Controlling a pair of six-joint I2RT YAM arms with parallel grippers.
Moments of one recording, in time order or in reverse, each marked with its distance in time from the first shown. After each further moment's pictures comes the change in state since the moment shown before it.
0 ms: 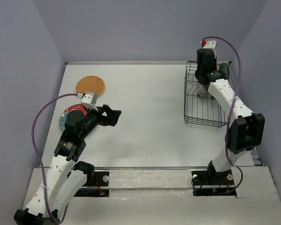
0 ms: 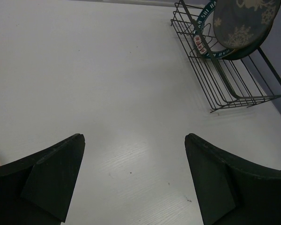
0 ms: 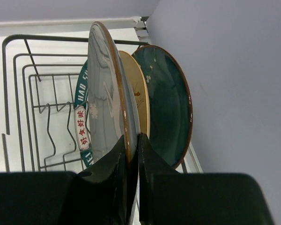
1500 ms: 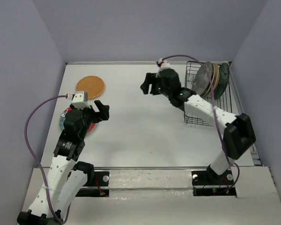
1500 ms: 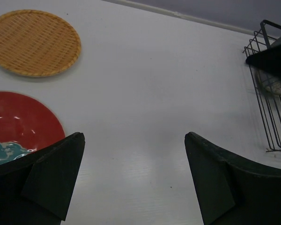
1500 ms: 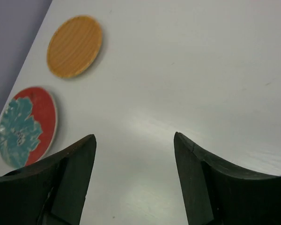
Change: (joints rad) left arm 0.059 0.013 0.000 -0.042 -0.253 0.003; right arm 0.357 -0.072 -0.202 0.256 -0.648 0.489
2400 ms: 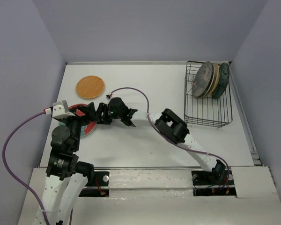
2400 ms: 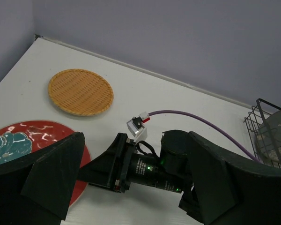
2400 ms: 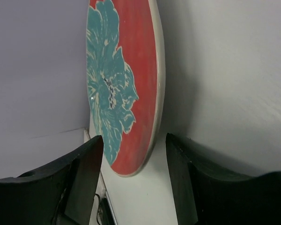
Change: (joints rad) left arm 0.021 -0.251 0.000 0.002 -0.251 -0.019; right arm 0.386 1.003 0.576 0.391 -0.477 0.690
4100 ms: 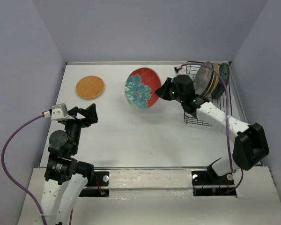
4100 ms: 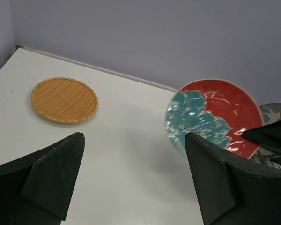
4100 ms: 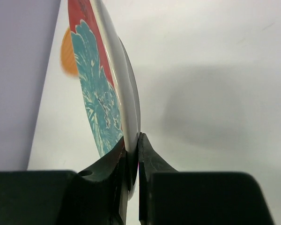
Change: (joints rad) left arm -0.019 -0.047 -0.002 0.005 0.052 -0.001; right arm -0.338 -1.034 -0.810 -0.274 0.286 -0.374
